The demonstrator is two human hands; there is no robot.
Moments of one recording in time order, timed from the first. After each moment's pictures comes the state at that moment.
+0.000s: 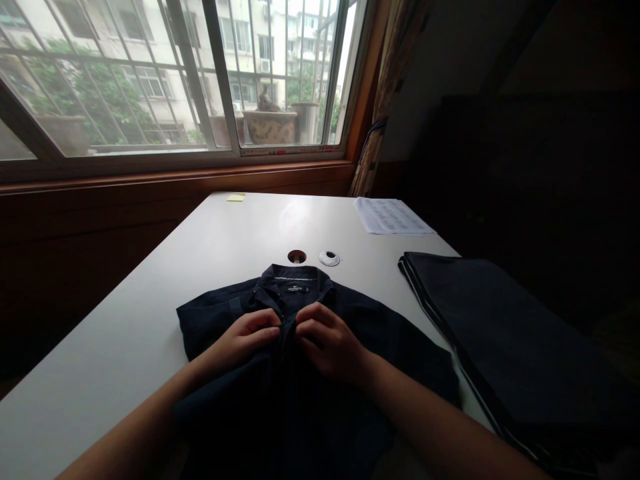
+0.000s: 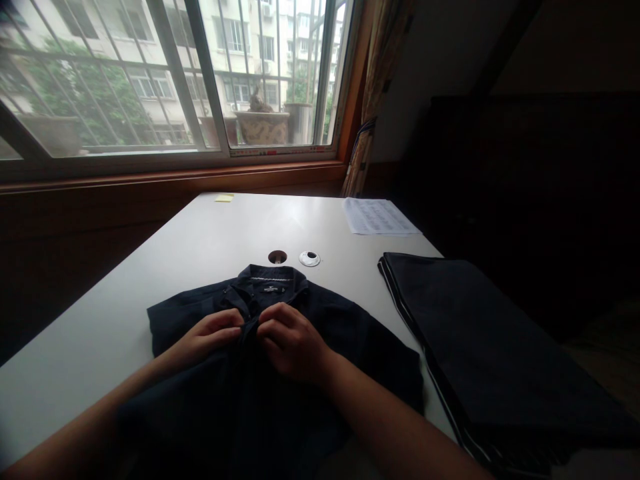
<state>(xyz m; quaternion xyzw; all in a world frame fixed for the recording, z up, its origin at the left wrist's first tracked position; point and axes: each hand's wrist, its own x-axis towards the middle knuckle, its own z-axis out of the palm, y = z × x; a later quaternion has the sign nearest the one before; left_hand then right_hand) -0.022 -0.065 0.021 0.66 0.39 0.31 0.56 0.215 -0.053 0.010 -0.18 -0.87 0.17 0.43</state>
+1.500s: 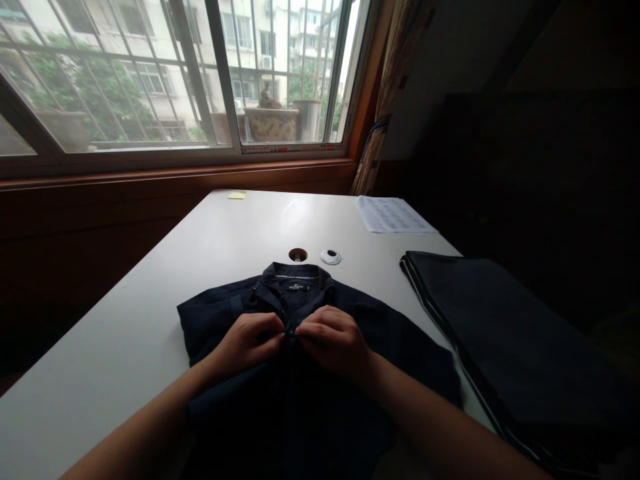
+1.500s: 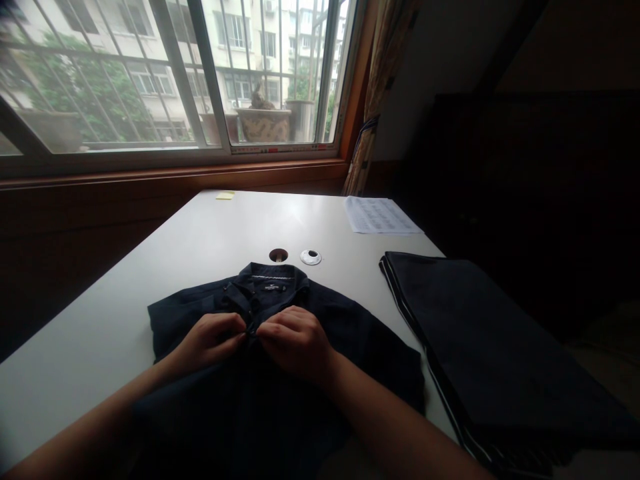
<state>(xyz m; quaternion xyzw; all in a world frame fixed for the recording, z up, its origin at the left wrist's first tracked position) -0.015 -0.072 0.021 0.82 0.38 0.32 0.29 0.214 -0.052 0.011 -0.17 -0.86 0.10 0.47</state>
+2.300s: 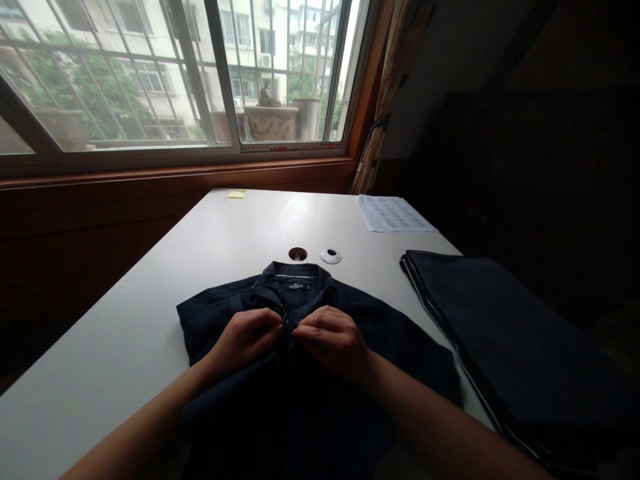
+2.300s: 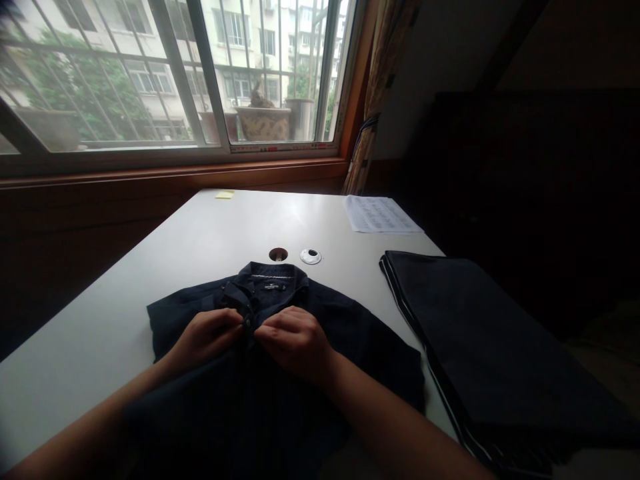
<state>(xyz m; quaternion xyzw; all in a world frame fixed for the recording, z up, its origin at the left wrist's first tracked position) -0.017 -0.072 0.020 0.81 0.38 0.38 0.25 0.214 -0.053 0.011 -0.17 -0.86 0.10 0.47</state>
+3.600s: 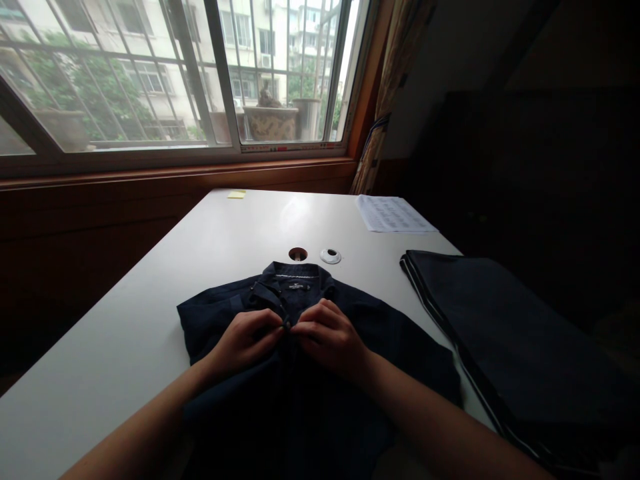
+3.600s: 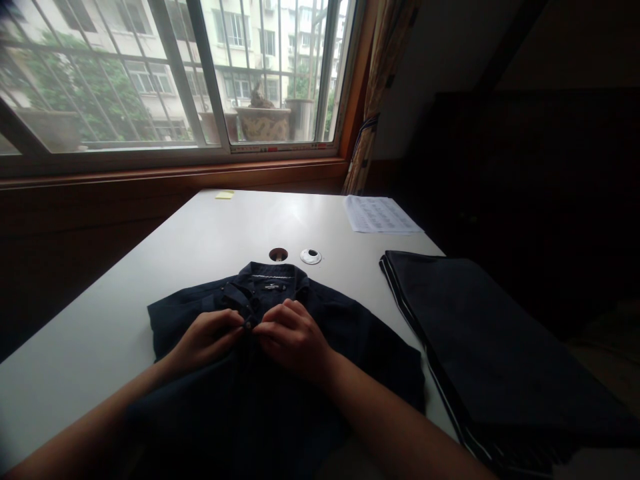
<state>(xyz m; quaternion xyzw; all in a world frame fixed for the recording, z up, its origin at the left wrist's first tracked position) -0.018 -0.073 0.019 0.79 0.37 0.37 0.31 0.211 -0.048 0.007 -0.18 -0.87 0.06 0.46</state>
